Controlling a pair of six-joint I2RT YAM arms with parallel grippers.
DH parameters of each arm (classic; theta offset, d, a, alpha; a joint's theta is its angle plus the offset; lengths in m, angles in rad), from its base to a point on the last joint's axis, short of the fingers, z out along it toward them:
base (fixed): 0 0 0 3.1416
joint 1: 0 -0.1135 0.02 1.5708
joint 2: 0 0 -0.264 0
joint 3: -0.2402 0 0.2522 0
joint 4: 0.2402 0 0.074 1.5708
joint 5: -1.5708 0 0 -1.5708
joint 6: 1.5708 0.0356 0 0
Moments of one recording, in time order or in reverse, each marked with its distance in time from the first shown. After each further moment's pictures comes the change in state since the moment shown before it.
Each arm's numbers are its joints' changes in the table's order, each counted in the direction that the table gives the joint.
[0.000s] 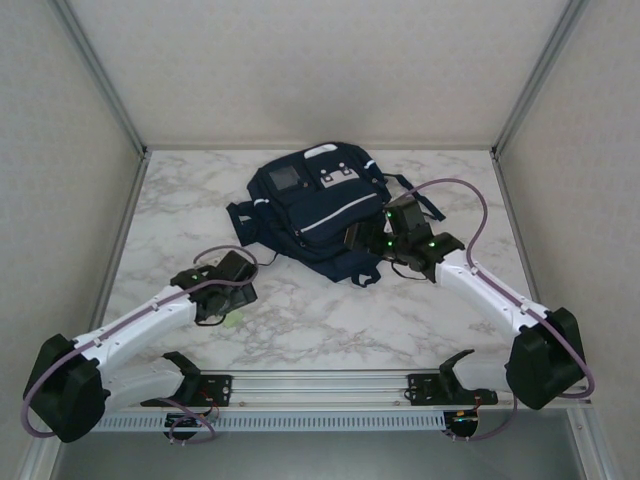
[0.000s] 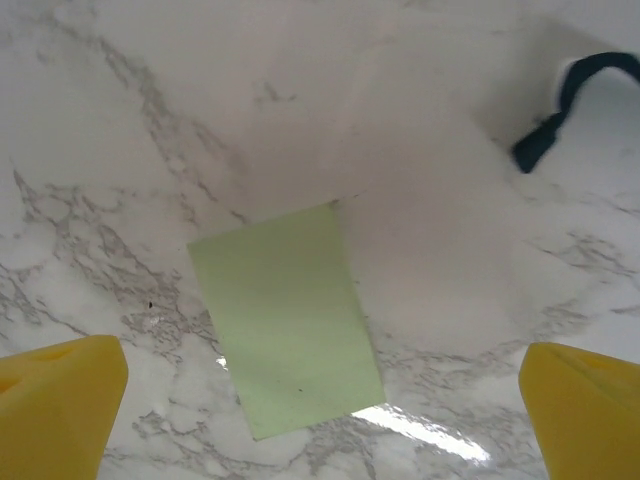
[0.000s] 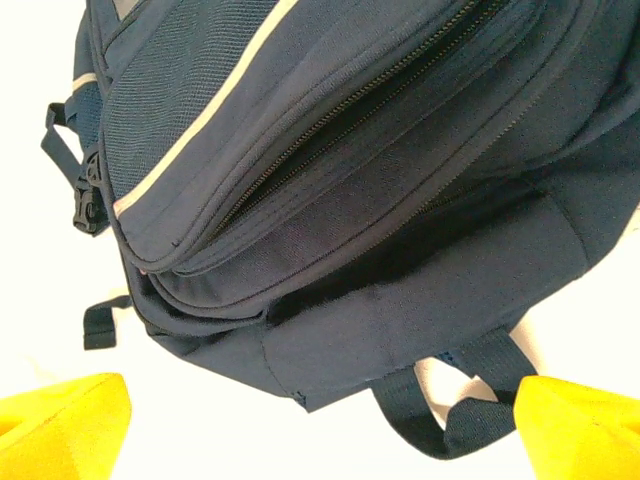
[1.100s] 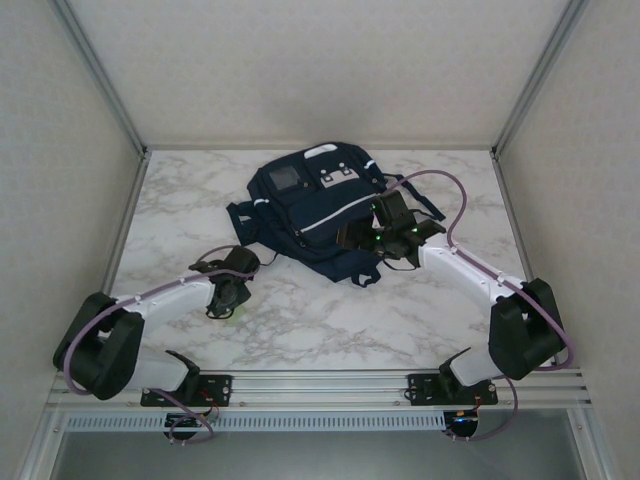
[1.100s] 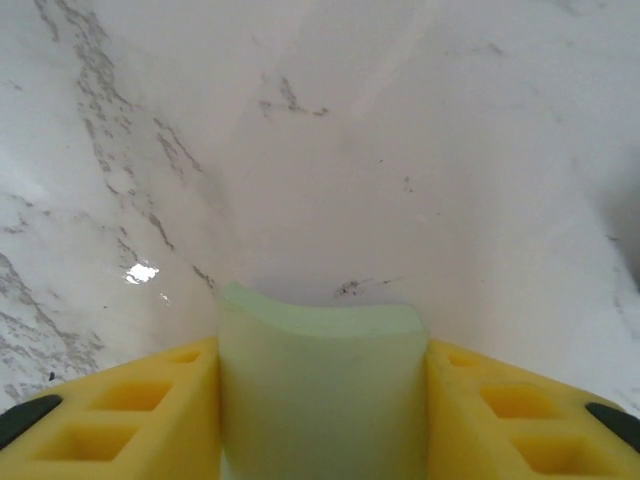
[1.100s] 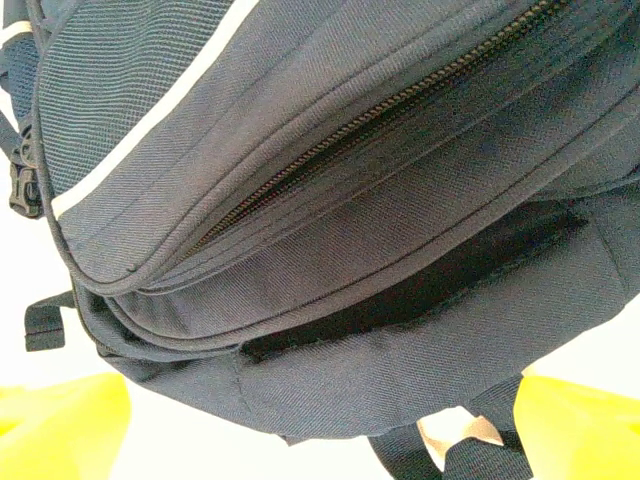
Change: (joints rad) left arm -0.099 0.240 0.002 -0.180 -0.041 -0.086; right arm -0.013 0.159 -0.107 0.047 -0.004 -0.065
